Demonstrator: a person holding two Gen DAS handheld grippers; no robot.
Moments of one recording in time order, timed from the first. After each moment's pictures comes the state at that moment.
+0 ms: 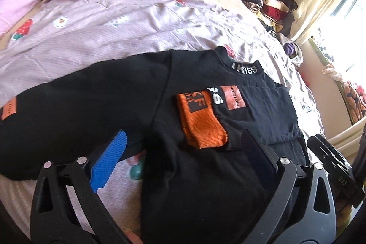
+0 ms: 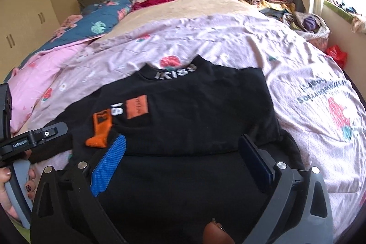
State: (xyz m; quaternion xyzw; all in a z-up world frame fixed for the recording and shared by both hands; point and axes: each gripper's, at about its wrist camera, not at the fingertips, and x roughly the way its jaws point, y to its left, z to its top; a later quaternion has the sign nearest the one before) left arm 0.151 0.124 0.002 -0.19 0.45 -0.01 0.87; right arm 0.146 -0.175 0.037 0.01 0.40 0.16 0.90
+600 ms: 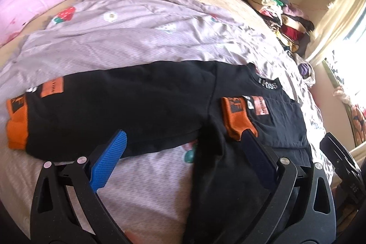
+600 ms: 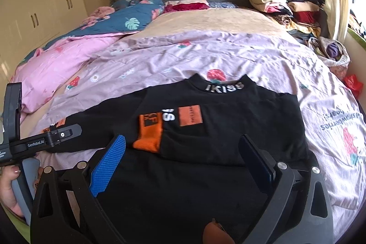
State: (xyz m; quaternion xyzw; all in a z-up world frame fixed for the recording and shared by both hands) left arm 0.101 0.183 0.007 -0.23 0.42 0.06 0.87; right arm 0.120 -0.102 0.065 -0.04 0.37 0.24 0.90
